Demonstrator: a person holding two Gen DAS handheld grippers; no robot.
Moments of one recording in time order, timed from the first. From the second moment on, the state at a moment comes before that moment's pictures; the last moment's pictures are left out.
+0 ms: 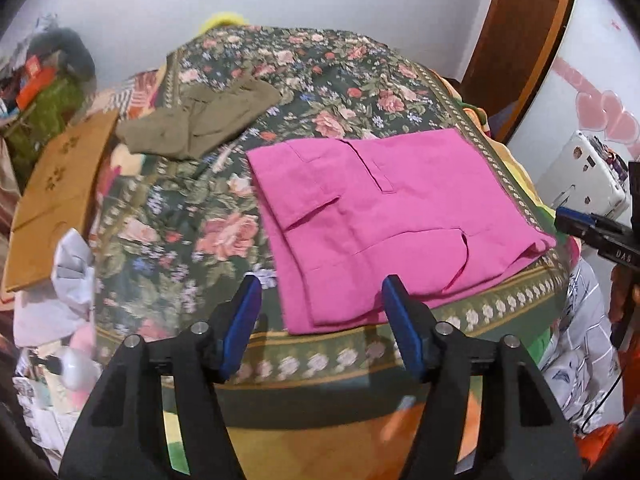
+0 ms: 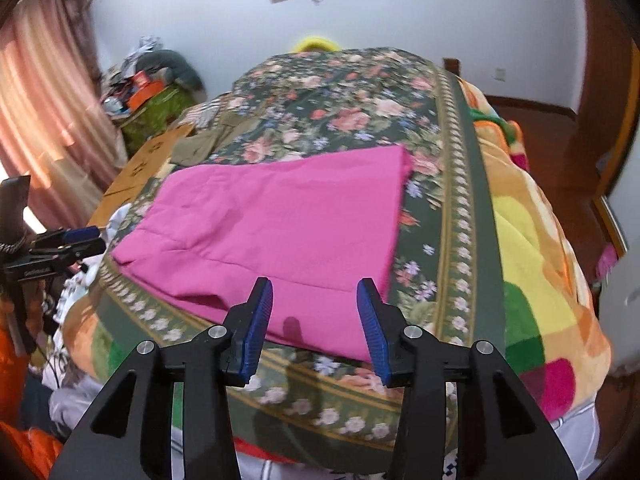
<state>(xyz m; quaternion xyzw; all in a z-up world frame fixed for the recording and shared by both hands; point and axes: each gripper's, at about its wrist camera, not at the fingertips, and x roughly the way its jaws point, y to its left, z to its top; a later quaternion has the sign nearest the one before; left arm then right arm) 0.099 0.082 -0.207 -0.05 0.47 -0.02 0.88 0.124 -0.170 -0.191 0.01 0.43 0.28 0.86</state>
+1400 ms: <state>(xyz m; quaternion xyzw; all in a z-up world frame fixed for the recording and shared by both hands) 0.096 0.107 -0.220 -0.06 0.47 0.06 0.88 0.133 -0.163 -0.216 -0.03 0.46 0.27 0.84</state>
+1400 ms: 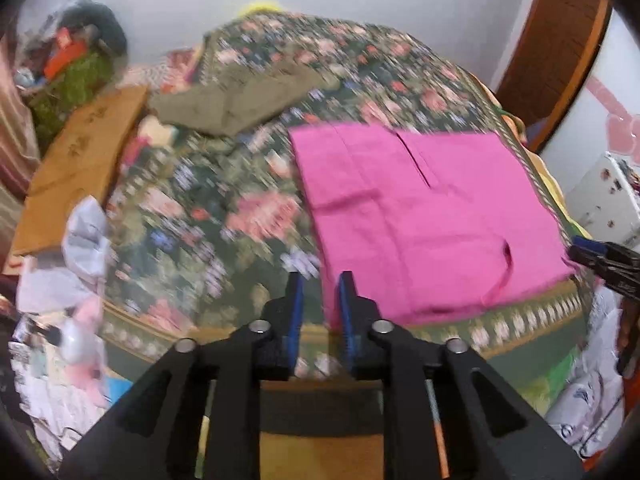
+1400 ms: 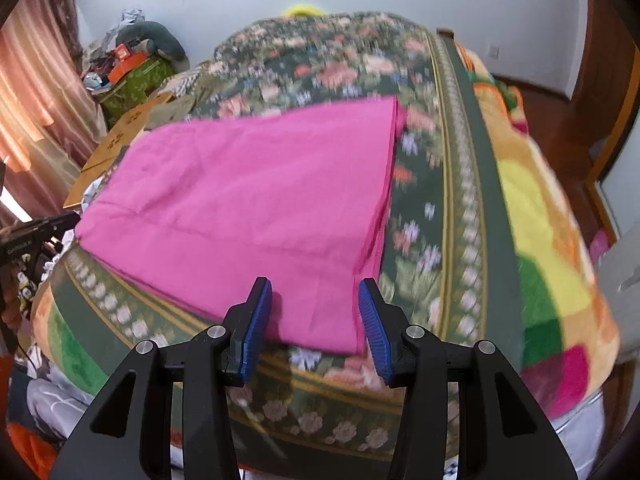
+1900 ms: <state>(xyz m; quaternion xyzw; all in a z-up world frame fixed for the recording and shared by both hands) 0.191 0.144 -0.192 -0.08 0.44 0.08 0.89 0.207 -0.147 -0.179 -0.06 0.39 0.26 0.88</state>
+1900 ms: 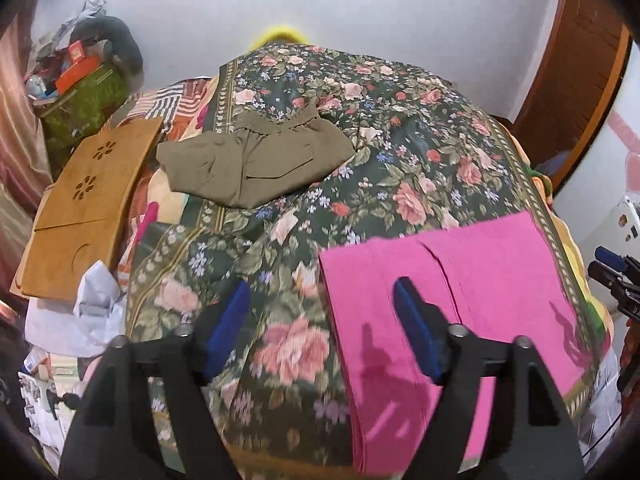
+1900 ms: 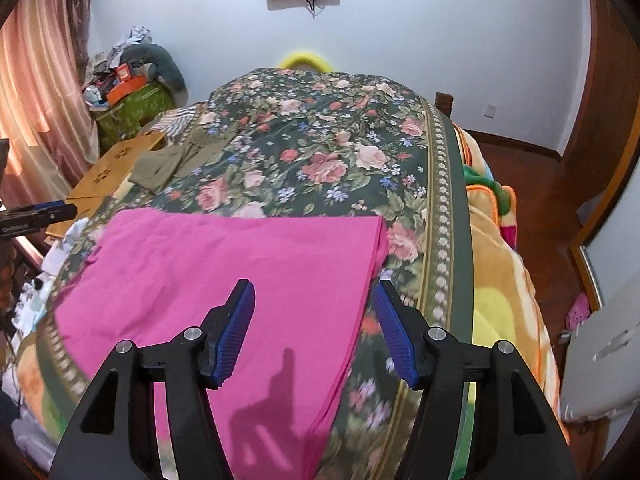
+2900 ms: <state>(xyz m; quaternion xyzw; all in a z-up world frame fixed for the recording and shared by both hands) 0.242 0.133 -0.266 -0.05 0.50 0.04 0.87 0.327 -0.141 -0.263 -0.01 0.46 0.26 0.85</state>
